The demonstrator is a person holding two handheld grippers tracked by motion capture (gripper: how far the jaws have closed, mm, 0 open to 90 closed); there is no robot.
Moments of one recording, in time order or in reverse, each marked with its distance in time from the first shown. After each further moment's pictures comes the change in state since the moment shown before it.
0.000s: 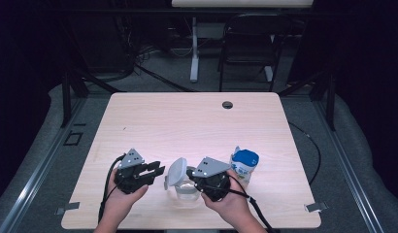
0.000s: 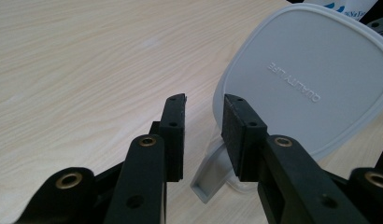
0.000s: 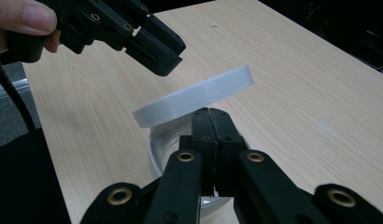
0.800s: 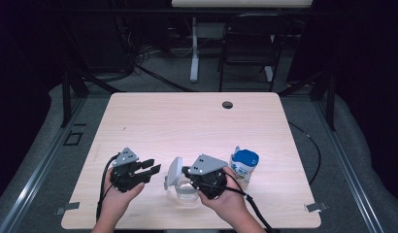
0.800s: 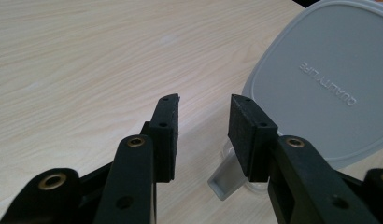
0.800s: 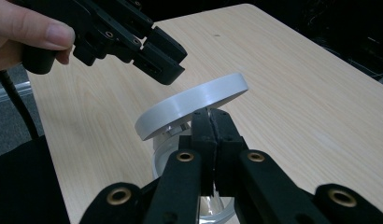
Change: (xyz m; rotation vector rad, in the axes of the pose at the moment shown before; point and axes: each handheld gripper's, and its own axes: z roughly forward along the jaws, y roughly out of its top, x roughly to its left) left arm 0.014 -0.006 -0.003 -0.011 0.033 -0.055; right arm 0.002 0.012 0.002 -0.014 0.004 -0.009
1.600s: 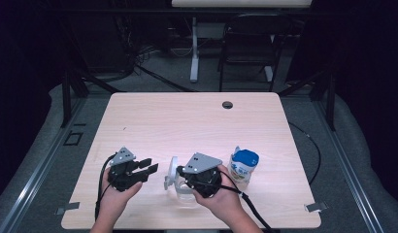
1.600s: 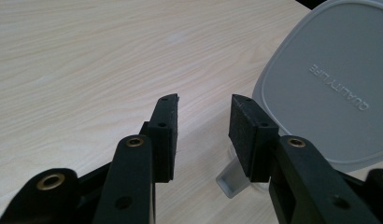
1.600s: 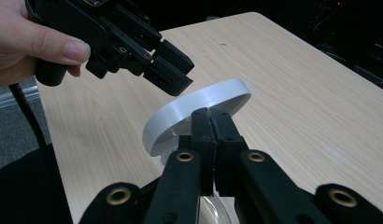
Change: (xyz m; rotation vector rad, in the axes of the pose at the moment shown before) left arm 0.007 -0.003 -0.001 -0.001 0.008 -0.026; right arm 0.005 0.010 0.006 -0.016 0.021 -0.004
